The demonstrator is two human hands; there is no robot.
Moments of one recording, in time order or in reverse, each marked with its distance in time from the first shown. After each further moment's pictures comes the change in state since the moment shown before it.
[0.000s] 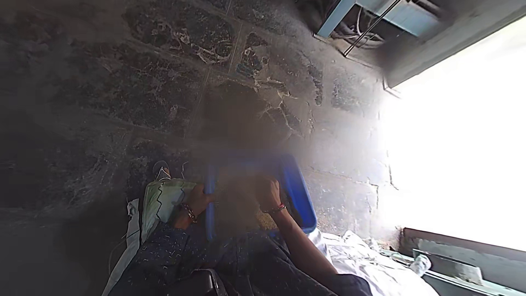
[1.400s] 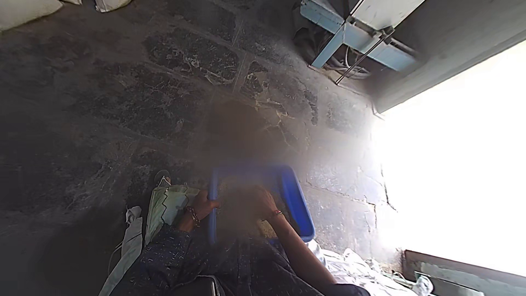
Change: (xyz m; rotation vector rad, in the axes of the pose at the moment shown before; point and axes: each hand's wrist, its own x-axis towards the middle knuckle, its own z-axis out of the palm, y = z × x) left_hand 0.000 -0.003 0.000 -0.014 -0.011 0.001; right_hand 0.014 -0.011 -0.006 -0.185 -0.724 0.273
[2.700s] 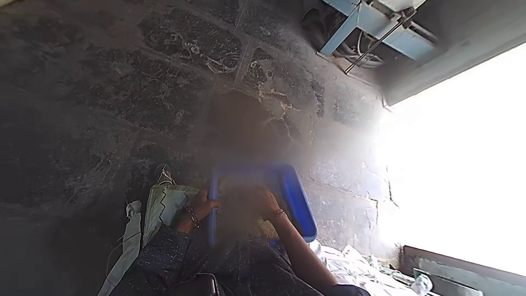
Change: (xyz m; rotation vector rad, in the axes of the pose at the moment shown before) left_hand 0.004 0.001 -0.002 0.023 -0.023 -0.063; right_hand 0.010 0.003 0.001 -0.055 -0.091 0.016
